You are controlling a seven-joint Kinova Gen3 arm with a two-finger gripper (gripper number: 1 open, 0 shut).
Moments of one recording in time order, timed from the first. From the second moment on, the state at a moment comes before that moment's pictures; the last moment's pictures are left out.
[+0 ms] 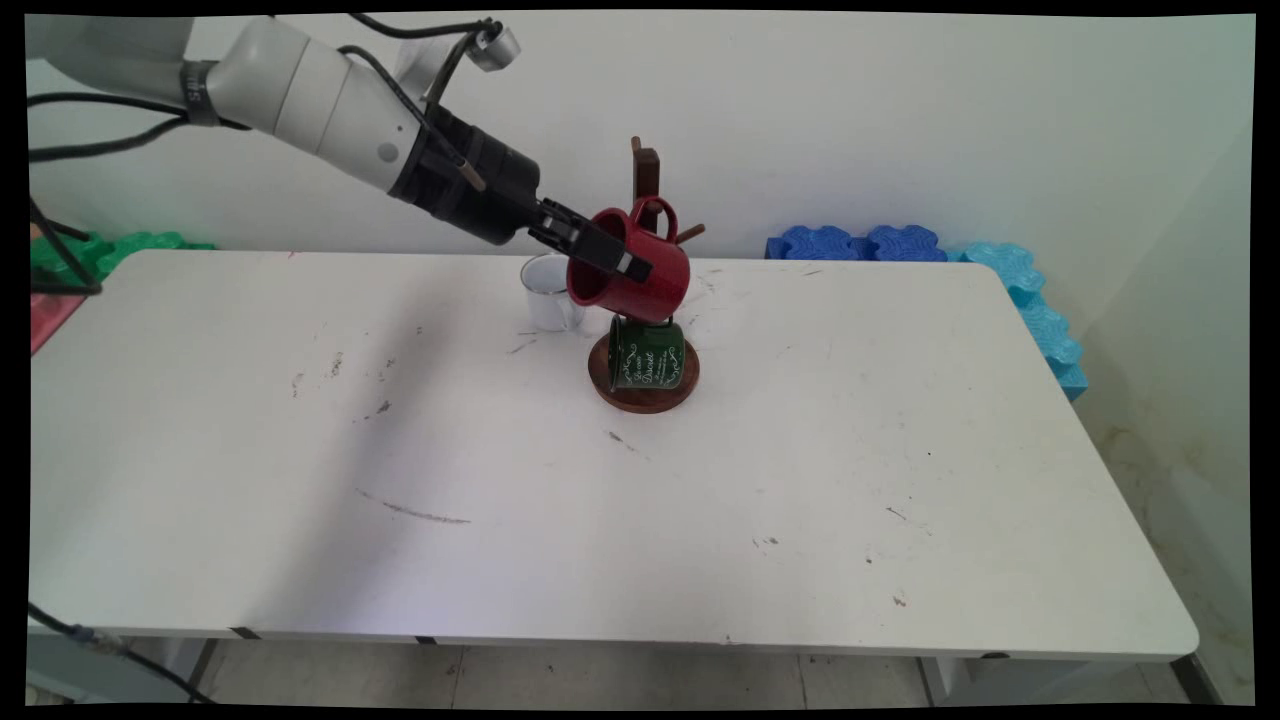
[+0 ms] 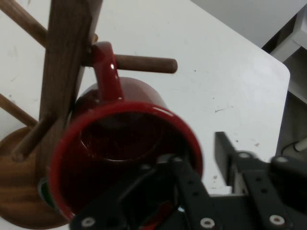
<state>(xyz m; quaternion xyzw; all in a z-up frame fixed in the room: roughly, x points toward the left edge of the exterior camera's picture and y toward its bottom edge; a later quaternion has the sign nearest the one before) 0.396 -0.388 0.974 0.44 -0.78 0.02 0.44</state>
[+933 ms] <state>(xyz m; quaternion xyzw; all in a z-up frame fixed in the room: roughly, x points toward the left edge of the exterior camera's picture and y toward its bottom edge) 0.395 -0.399 0.975 0.44 -0.78 0.03 0.44</state>
